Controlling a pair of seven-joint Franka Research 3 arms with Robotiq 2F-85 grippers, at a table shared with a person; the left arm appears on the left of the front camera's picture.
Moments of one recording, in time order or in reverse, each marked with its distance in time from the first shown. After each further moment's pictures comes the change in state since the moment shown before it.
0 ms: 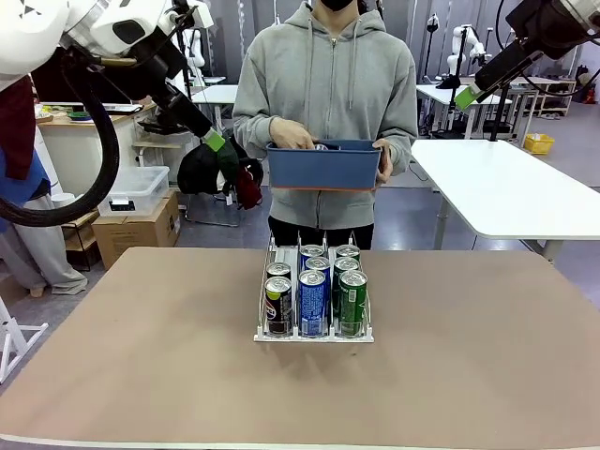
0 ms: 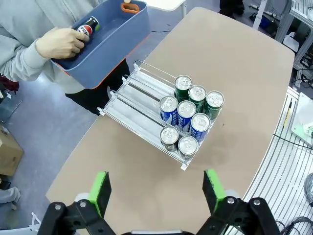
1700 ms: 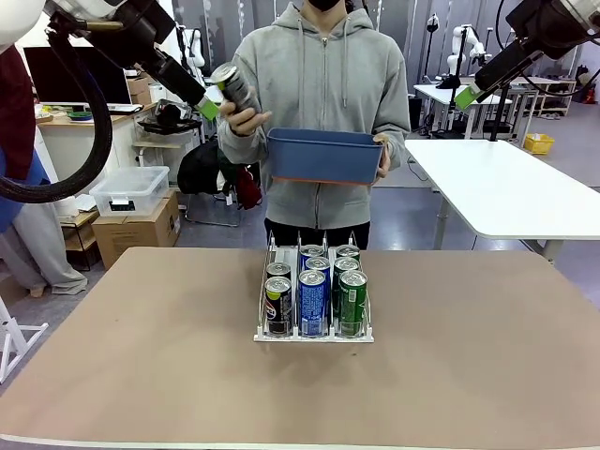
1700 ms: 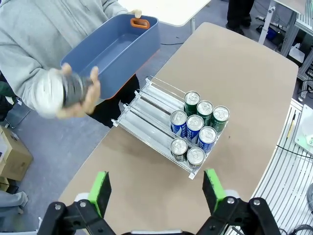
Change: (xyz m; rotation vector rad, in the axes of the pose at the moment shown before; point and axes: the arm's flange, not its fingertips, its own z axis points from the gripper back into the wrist) left arm 0.018 0.008 0.033 0.048 -0.058 0.000; right arm 0.000 0.000 0.000 0.000 0.000 0.000
